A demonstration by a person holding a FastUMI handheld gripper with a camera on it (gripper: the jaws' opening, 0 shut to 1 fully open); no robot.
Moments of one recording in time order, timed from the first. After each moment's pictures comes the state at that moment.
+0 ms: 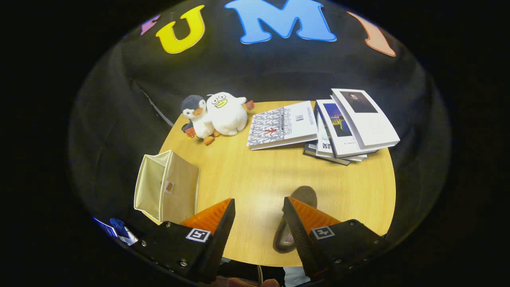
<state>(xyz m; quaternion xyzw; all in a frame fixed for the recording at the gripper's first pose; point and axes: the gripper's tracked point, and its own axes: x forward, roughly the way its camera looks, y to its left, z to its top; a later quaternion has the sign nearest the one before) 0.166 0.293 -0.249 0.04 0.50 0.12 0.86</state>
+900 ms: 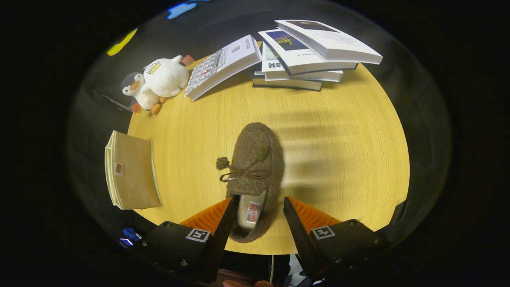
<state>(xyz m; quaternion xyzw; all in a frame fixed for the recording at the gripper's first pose) 0.111 0.204 -0.396 0.09 0.63 0.03 0.77</state>
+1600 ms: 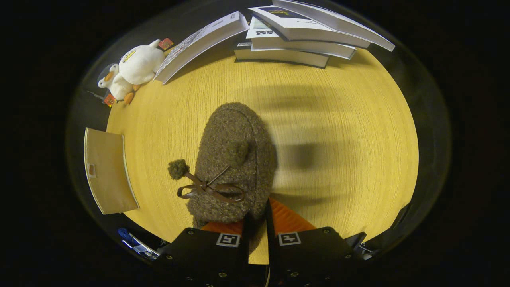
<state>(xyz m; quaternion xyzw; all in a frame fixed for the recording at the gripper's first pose) 0.121 0.194 -0.457 0.06 0.66 0.00 0.75</state>
